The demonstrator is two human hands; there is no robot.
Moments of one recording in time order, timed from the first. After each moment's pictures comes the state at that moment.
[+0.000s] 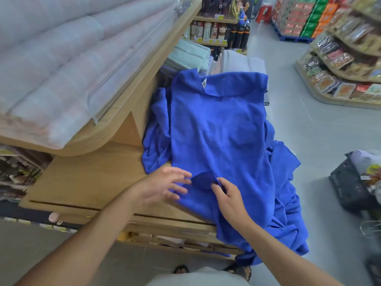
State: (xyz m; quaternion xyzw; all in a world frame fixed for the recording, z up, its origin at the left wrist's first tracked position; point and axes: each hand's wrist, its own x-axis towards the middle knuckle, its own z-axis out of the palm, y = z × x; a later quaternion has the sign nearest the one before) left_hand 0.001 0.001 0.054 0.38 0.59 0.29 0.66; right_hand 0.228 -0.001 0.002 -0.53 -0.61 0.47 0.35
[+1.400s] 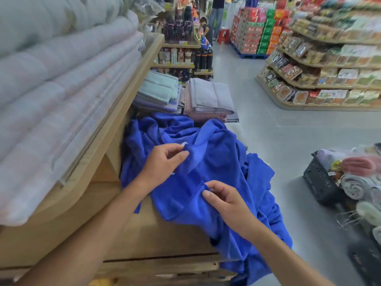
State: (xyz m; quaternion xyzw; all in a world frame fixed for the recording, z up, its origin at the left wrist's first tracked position) left_hand 0.035 0.089 0.116 0.60 0.50 0.48 0.40; right_hand 0.247 0.012 0.085 -0.39 -0.56 0.61 0.40
